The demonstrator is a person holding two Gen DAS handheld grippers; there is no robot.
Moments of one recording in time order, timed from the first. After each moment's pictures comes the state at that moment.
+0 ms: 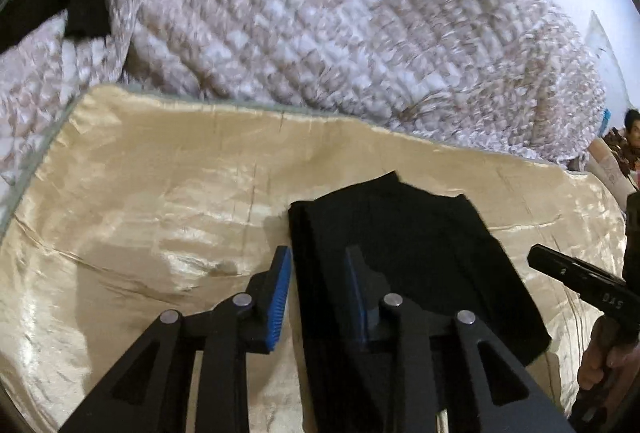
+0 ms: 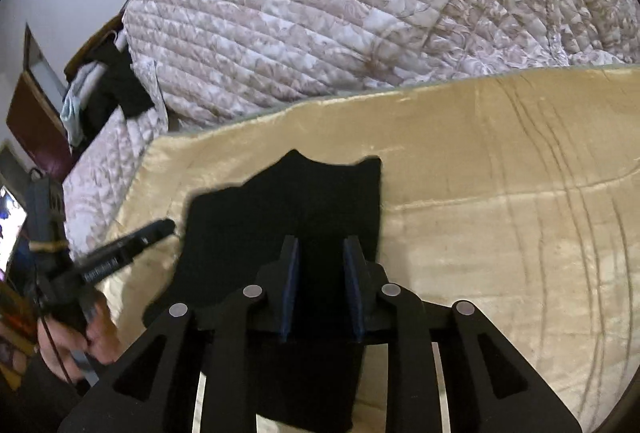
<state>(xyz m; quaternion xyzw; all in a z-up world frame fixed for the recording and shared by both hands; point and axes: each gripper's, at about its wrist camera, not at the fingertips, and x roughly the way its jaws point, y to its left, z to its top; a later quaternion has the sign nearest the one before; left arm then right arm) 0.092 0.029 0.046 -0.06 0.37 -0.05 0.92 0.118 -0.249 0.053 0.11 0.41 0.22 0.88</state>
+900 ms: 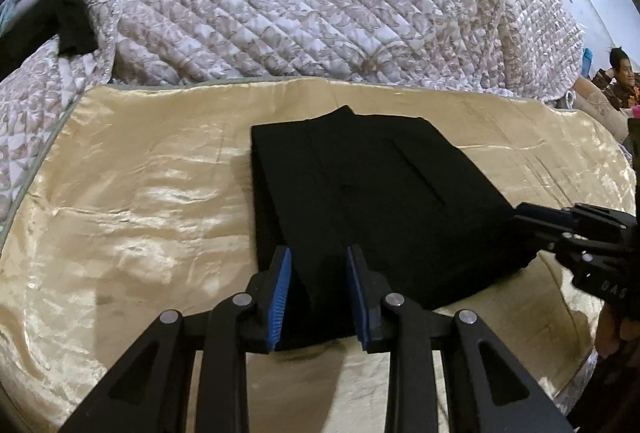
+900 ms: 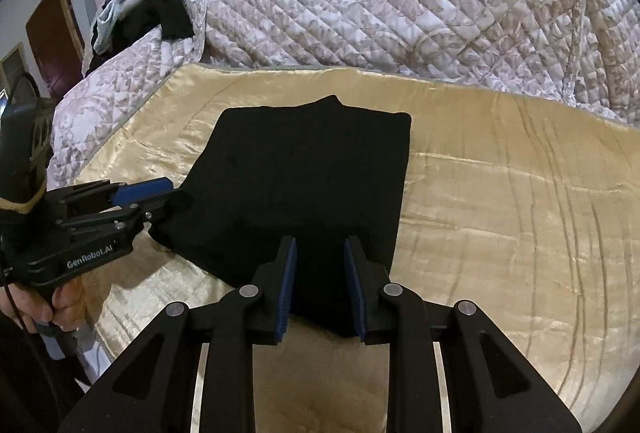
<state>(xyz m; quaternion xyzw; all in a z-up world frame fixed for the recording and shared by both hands) 0.029 -0.014 0.023 0.01 0.39 -0.05 0.92 0.054 -0.229 0.036 0.00 0.39 0.25 0.89</state>
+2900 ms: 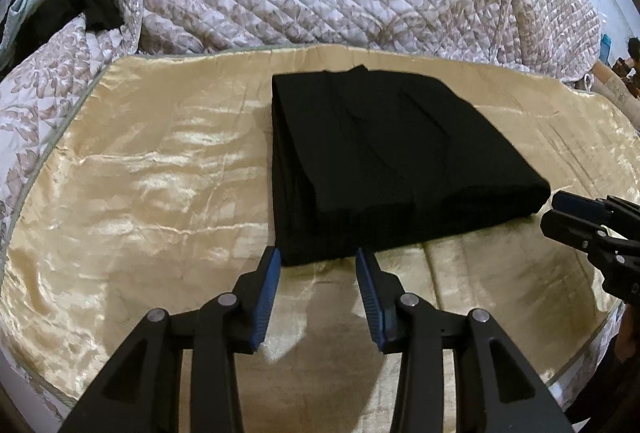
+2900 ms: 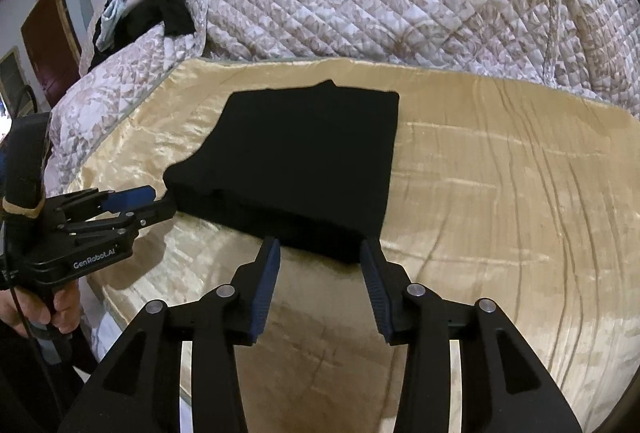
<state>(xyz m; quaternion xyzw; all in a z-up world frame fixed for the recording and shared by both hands) -0.008 -0.021 0.007 0.03 0.42 -0.01 0.91 0.016 -0.241 0.031 -0.01 0.40 0.23 0.89</state>
